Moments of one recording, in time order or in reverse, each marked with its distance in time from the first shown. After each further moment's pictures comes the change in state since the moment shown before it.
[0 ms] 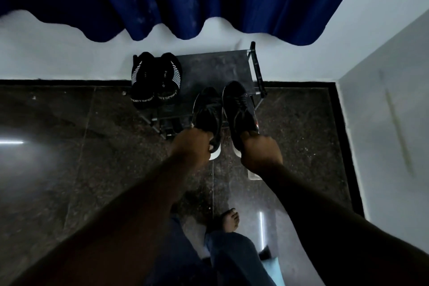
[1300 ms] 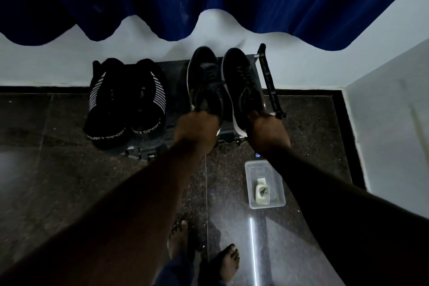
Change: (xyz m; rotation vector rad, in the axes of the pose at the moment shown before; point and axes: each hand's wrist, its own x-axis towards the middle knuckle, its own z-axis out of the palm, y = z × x) left_hand 0.224 -0.052 0.028 0.083 0.085 -0.021; right_hand 0.244 0.039 0.046 0.106 0.113 0.123
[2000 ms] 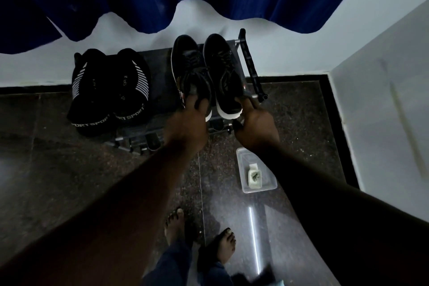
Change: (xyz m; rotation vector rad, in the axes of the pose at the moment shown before) left_hand -0.031 0.027 0.022 -0.189 0.085 -0.053; right_hand -0.049 0.019 0.007 0.344 0.193 -0.063
